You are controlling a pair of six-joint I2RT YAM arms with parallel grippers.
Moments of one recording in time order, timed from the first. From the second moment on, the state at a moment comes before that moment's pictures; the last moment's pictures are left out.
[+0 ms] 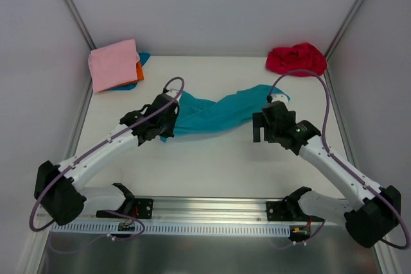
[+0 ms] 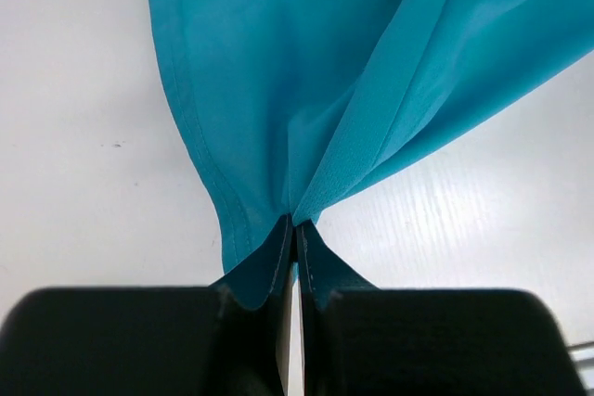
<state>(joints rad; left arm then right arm) -0.67 1.25 0.99 -0.69 -0.27 -0.28 0.59 1.06 0.89 -0.78 0.38 0.38</state>
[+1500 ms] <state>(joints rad) -0.70 1.01 0.93 -0.88 -0.18 -0.36 0.34 1.67 1.44 -0.68 0.18 0.33</state>
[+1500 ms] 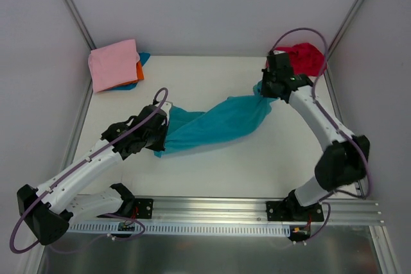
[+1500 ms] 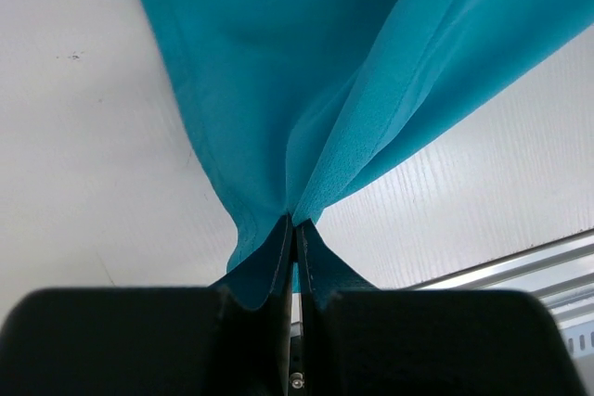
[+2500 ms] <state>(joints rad) -0.72 0.92 0.92 -0.88 -0.13 -0.36 0.36 0.88 0.88 -0.97 0.09 0.50</state>
